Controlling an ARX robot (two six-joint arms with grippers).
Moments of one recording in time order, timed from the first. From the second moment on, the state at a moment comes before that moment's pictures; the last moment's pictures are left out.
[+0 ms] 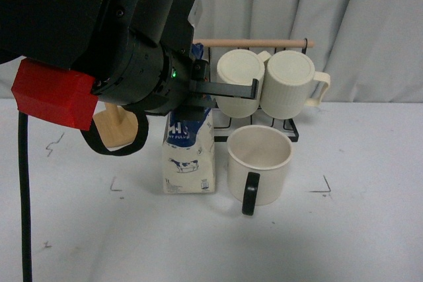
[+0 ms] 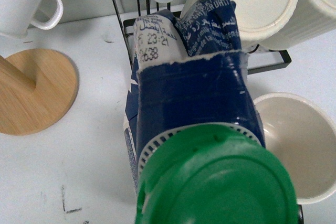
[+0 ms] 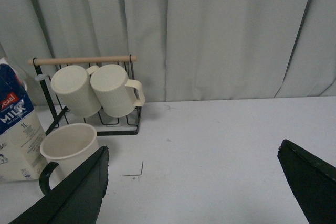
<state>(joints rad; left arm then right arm) -0.51 1.82 1.06 0.15 -0.25 -0.18 0.00 0.00 0.01 0.00 0.00 0.00</state>
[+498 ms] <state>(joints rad) -0.52 1.83 1.05 0.18 -0.25 -0.19 0.00 0.00 0.01 0.00 0.00 0.00</state>
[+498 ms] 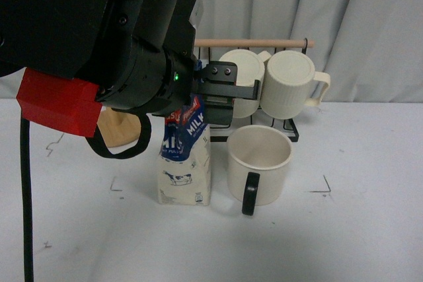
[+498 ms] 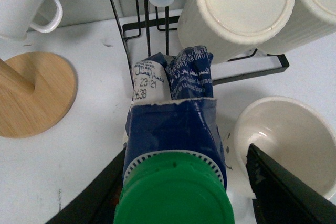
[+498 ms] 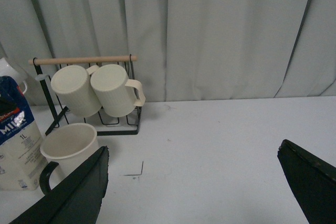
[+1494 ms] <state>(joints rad) -0.20 0.89 0.42 0.46 -0.20 -0.02 0.00 0.00 0.01 0.00 0.00 0.00</state>
